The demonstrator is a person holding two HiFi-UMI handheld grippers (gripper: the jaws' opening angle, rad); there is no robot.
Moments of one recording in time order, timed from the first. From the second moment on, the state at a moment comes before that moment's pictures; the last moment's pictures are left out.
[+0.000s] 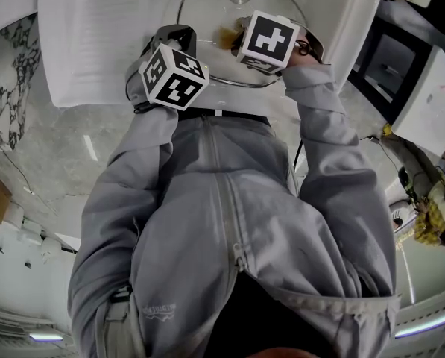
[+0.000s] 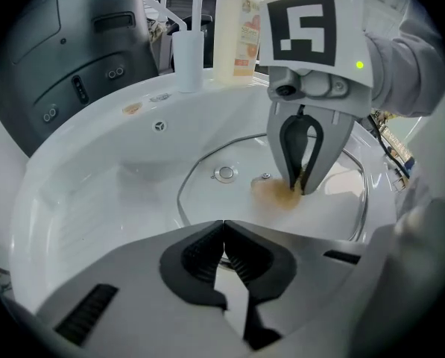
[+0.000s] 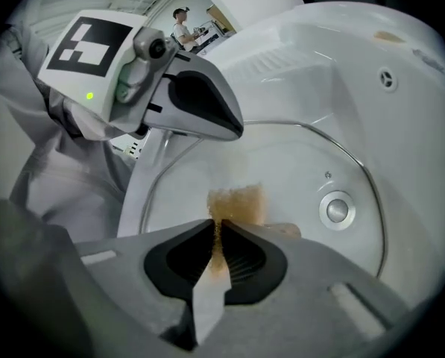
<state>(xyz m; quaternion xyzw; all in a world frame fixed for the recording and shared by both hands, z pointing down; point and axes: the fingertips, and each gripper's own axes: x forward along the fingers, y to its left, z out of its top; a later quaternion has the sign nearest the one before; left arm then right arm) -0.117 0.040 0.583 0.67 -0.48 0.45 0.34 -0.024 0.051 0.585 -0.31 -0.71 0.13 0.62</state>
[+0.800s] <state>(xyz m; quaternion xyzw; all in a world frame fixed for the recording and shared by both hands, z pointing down) -0.033 0.042 0.552 0.74 -0.39 0.43 0.33 0.029 0.072 0.546 -0.38 -0.69 0.21 0.58</state>
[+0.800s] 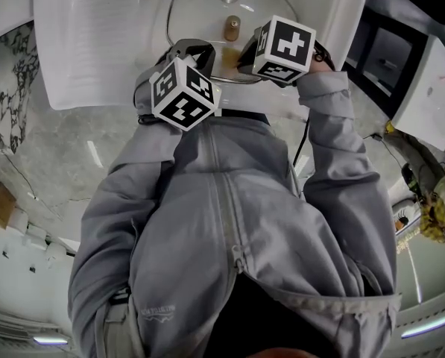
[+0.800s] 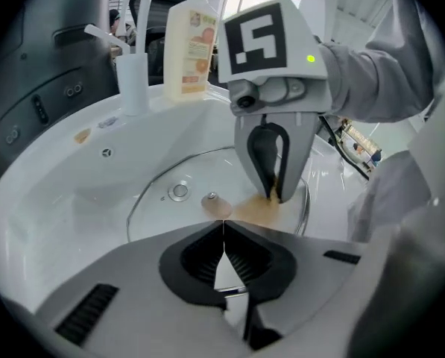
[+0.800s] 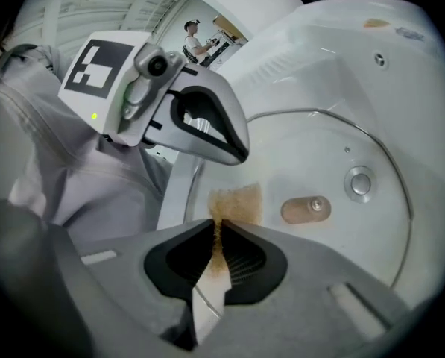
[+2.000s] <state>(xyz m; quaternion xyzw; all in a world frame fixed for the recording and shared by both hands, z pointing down) -0.020 0.059 0.563 0.74 -0.34 0.44 0.37 -0.021 -0.086 0.657 -0.20 -0.73 -0.12 0.64</state>
